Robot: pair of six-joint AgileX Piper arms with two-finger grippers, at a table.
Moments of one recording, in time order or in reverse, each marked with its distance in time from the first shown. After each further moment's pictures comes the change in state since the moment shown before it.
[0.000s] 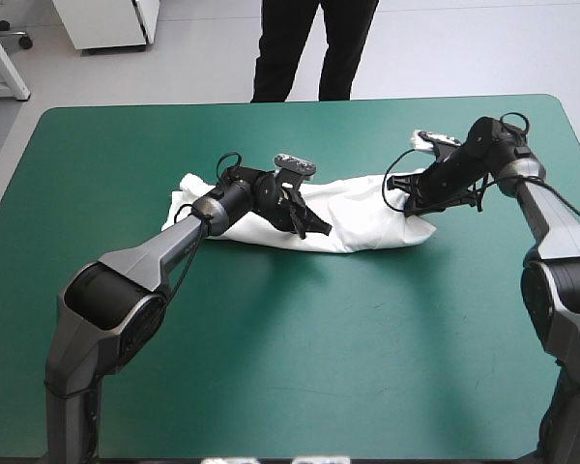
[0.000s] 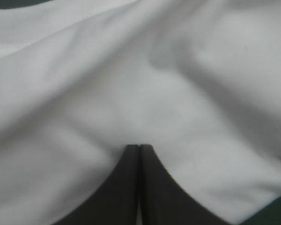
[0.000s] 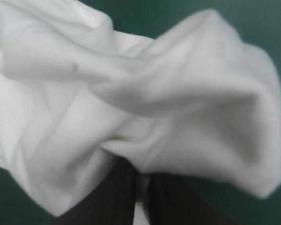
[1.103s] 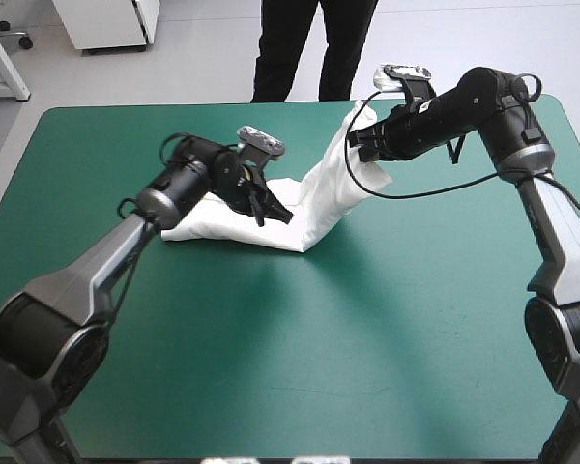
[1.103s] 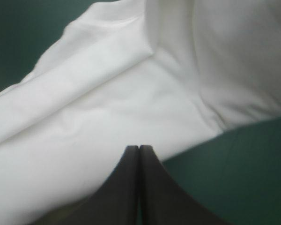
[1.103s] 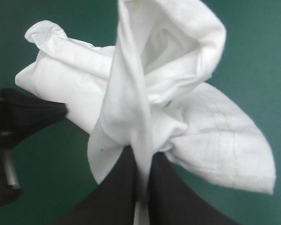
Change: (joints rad) left arm 0.041 -0.261 0.009 0.197 0.252 -0.001; right arm 0.157 -0.165 -0.263 0.069 0.072 -0.011
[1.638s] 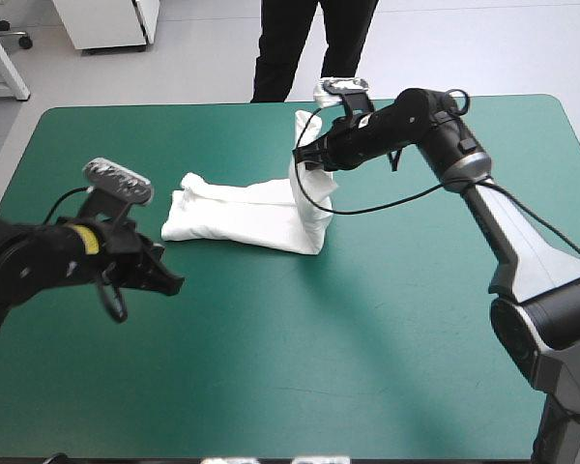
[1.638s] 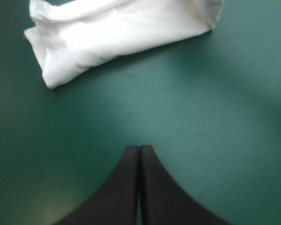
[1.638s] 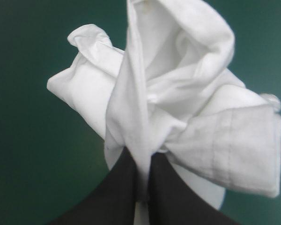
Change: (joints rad) left arm 0.058 -0.764 0.334 0.020 0.275 -0.050; right arm 0.184 0.082 -0.008 0.017 -0.176 -0.038
